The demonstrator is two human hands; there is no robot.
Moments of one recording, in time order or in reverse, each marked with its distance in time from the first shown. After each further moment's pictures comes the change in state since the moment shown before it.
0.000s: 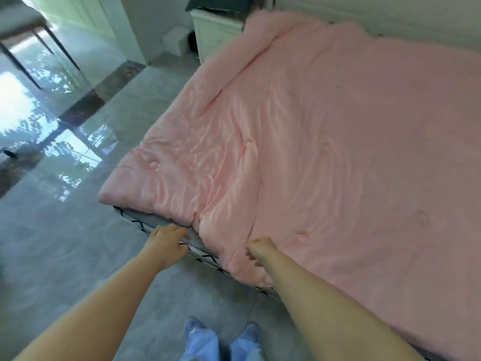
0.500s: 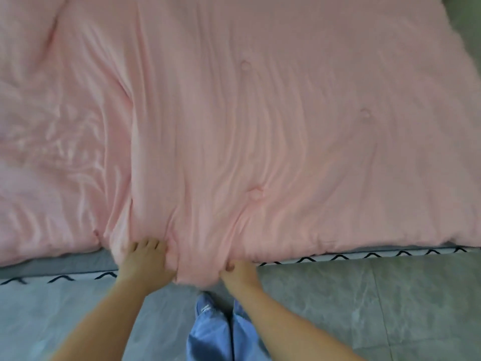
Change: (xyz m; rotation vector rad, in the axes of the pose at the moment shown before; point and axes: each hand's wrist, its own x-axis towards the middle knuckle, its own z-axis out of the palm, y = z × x) left_hand 0.135 0.056 0.153 0.428 -0.260 0.301; right_hand 0.099 0.137 0.055 0.094 0.176 0.171
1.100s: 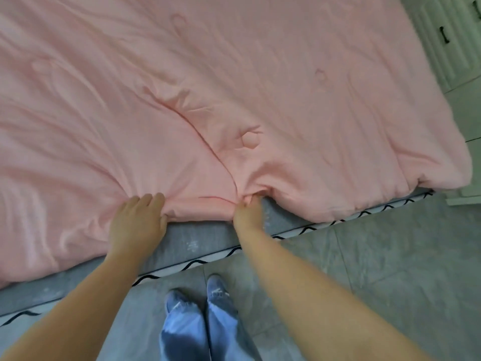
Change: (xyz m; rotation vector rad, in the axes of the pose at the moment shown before) left_hand 0.092 0.087 -0.027 -0.074 0.539 0.268; right_hand 0.092 0.018 -0.092 0.595 0.538 0.175
